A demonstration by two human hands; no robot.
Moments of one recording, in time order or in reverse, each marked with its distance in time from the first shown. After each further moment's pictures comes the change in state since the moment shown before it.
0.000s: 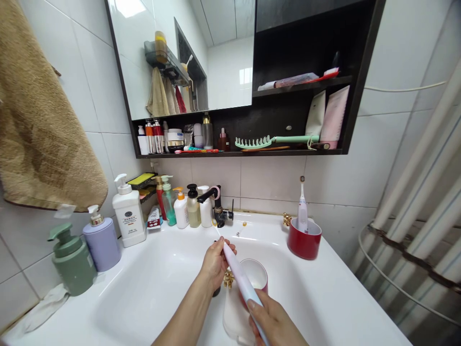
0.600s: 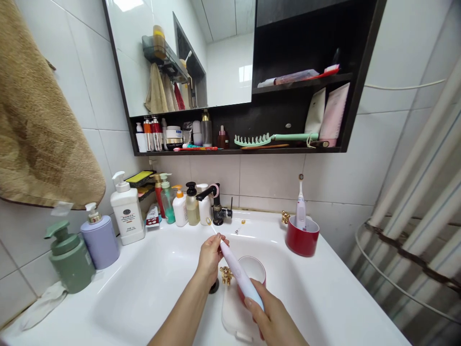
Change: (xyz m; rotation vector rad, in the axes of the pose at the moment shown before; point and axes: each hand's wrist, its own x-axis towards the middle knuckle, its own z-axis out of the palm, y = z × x) left_hand 0.001 0.004 -0.004 0.134 0.055 0.117; right_hand -0.001 0.001 -0.007 -0.384 0.173 -0.158
